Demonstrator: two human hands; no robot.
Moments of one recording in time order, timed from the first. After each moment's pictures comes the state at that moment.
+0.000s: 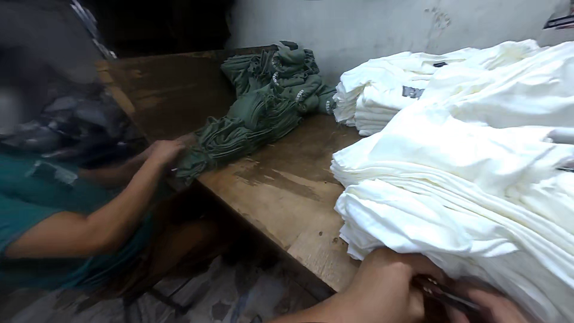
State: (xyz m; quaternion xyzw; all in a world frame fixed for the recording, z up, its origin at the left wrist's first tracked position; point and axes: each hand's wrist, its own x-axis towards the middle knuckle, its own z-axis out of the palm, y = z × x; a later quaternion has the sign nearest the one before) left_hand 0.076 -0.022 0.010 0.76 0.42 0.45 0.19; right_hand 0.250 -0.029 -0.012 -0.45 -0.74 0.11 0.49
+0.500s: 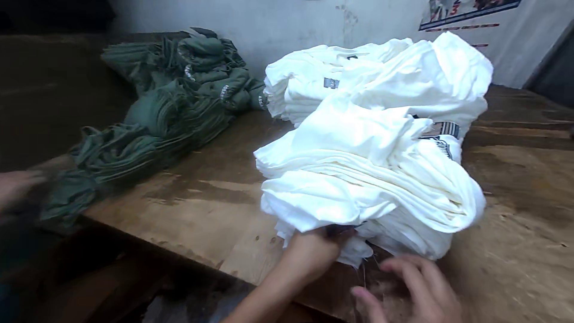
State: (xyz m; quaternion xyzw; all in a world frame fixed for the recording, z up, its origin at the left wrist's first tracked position) left_hand 0.077 -0.003 0.049 0.60 0.64 0.31 0.36; right_hand 0.256 -0.062 0.022 -0.56 -0.74 0.05 0.37
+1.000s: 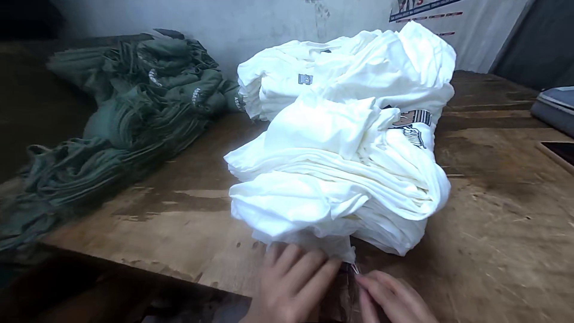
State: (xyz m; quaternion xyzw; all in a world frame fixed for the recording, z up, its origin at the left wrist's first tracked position) left_hand 0.067 -0.033 -0.025 0.79 0.38 0.46 -0.17; right_hand 0.254 -0.070 -0.020 -0.49 -0.70 0.02 0.52
